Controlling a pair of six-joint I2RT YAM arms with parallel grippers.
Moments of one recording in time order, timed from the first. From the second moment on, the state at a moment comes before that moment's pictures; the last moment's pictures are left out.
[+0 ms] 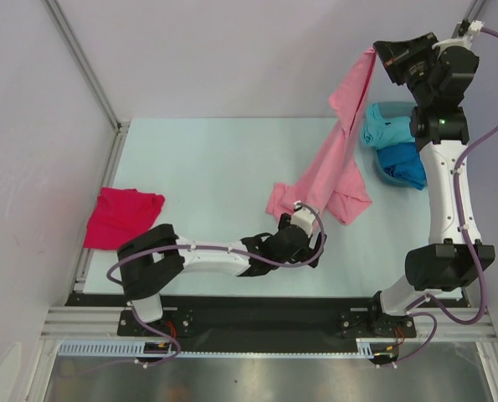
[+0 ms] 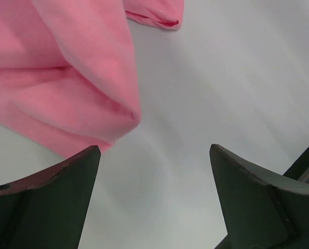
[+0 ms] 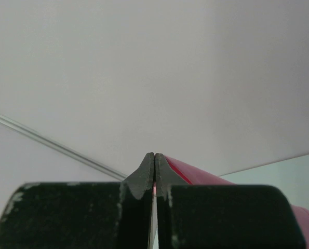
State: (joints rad) left arm -1.22 1.75 0.99 0.22 -0.36 -0.46; right arm -0.04 1.58 1.88 -0.13 -0.25 0.95
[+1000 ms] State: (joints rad) left arm -1.15 1.81 1.03 0.11 -0.40 -0.44; right arm -0.09 1.51 1.76 -0.08 -0.28 0.99
